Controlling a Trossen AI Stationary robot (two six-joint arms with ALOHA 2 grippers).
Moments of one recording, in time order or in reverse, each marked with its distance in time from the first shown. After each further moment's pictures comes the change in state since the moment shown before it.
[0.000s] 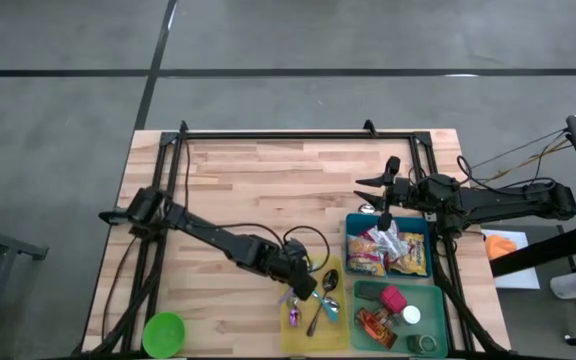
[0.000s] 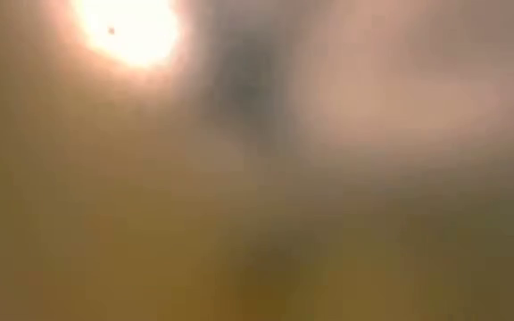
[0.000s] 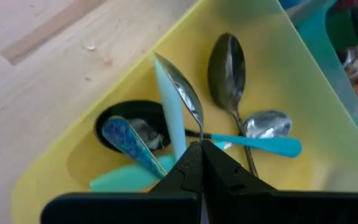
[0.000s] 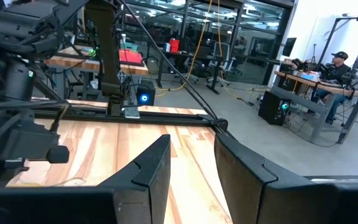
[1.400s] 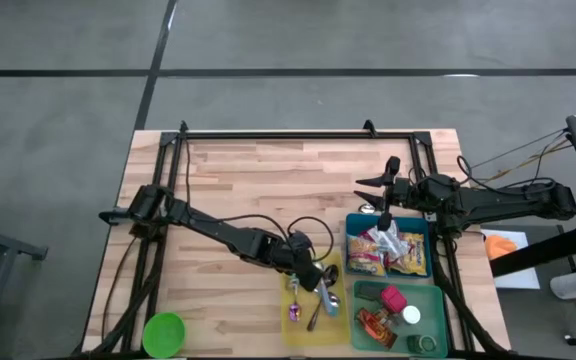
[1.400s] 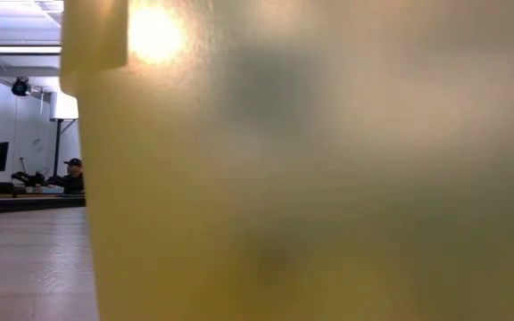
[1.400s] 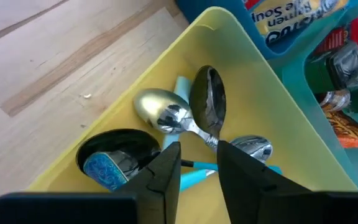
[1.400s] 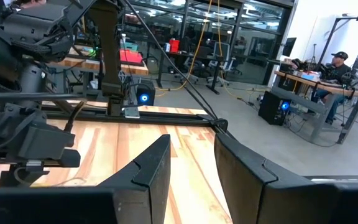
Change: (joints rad) left arm 0.051 0.002 0.001 0.074 -0.020 0.031; right arm 0.000 0.000 0.000 0.000 0.000 0.000
